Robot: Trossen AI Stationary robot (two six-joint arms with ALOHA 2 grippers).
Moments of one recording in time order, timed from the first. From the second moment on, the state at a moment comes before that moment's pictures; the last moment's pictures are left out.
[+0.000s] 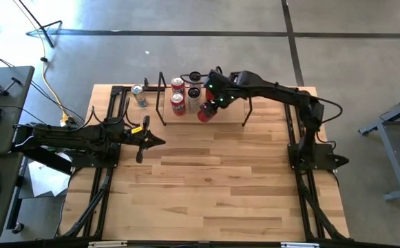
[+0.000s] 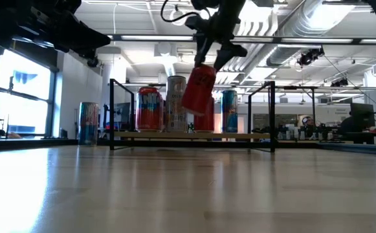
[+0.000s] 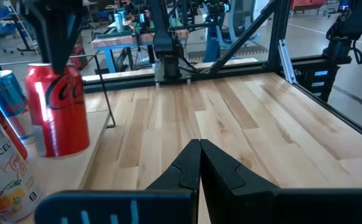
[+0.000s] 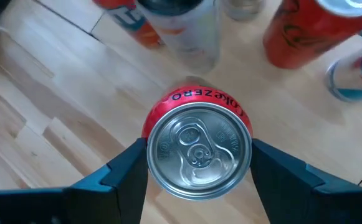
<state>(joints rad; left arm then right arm) 0.08 0.62 0.27 0.19 0.14 0.12 -0.33 1.88 1.90 -1.13 0.04 0.58</state>
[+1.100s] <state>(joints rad) 0.08 0.62 0.27 0.18 0.14 0.11 -0.43 2.08 2.08 -1.25 0.10 0.44</state>
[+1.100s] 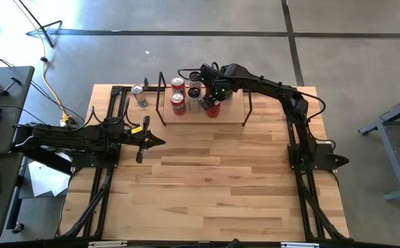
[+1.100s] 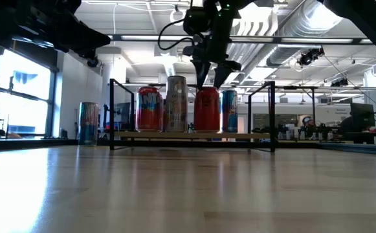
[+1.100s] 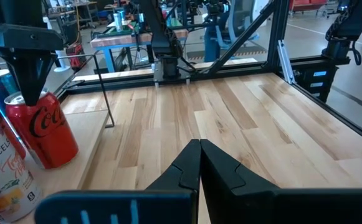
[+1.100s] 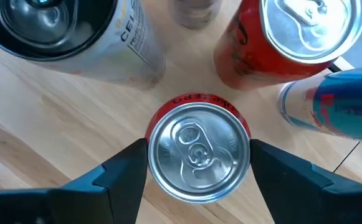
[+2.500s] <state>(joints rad) 0.08 0.62 0.27 0.15 0.12 0.12 -0.04 2.01 1.82 -0.47 0.69 0.03</state>
